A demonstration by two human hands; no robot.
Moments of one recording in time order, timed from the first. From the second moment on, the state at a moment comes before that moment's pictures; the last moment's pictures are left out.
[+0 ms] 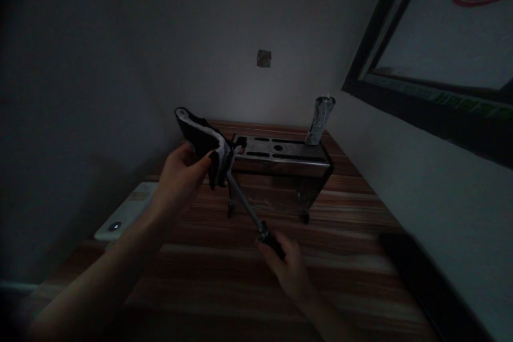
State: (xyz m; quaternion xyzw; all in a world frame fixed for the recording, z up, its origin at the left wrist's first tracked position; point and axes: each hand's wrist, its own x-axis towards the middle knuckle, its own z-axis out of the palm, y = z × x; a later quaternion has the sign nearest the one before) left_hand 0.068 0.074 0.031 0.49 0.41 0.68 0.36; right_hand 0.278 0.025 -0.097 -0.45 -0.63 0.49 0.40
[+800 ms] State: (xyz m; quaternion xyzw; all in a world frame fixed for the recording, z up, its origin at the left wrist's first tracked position) left_hand 0.129 0.047 -0.008 0.61 0.44 0.51 0.42; right_hand 0.281 0.023 -0.088 -0.46 -0.61 0.45 0.47
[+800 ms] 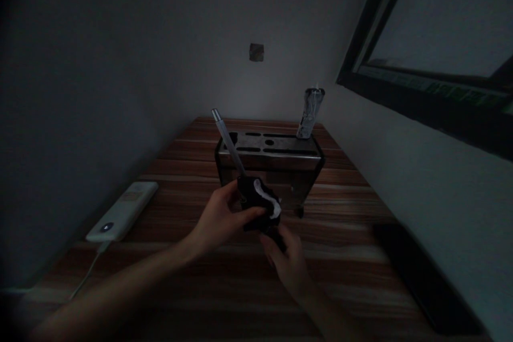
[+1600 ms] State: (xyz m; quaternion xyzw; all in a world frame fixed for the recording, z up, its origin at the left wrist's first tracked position) left_hand 0.134 0.044 -0.017 0.61 0.45 0.52 0.40; right_hand 0.280 0.027 -0.090 -0.48 -0.60 0.40 0.50
